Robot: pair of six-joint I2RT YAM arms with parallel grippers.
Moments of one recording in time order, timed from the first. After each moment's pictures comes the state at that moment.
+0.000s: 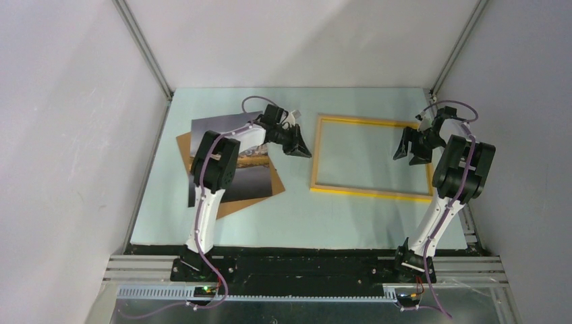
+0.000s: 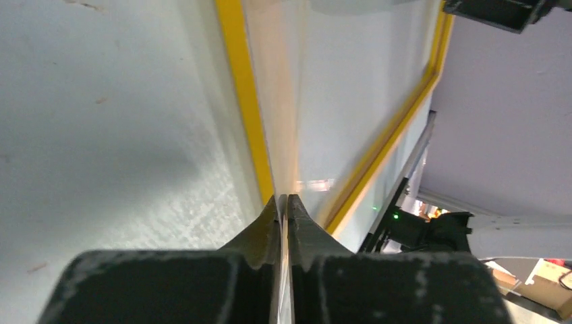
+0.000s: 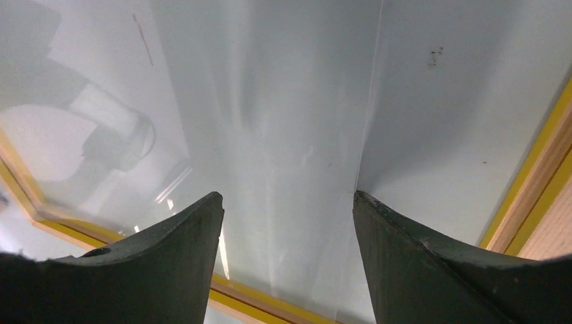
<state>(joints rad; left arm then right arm) -0.44 2.32 1.66 -0.25 0.80 -0.58 -0.34 2.06 1.51 -0.79 -0.43 -0.15</state>
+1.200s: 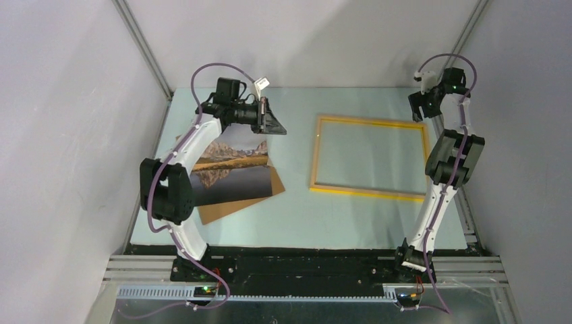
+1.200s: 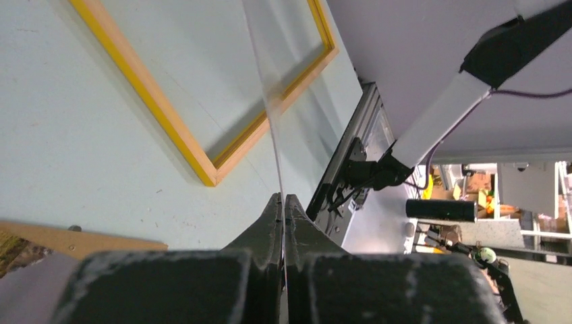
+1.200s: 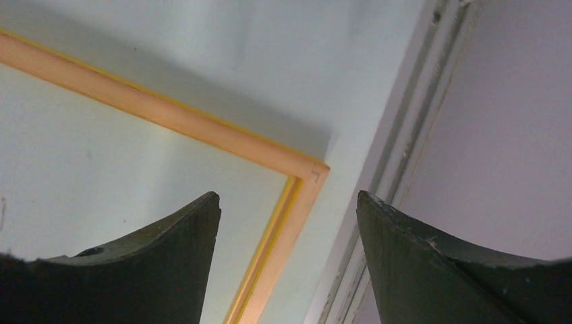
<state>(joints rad) -0.27 1.76 1.52 -0.47 0.98 -0.37 -0.31 2.29 2.11 -0.72 -0.22 -0.59</state>
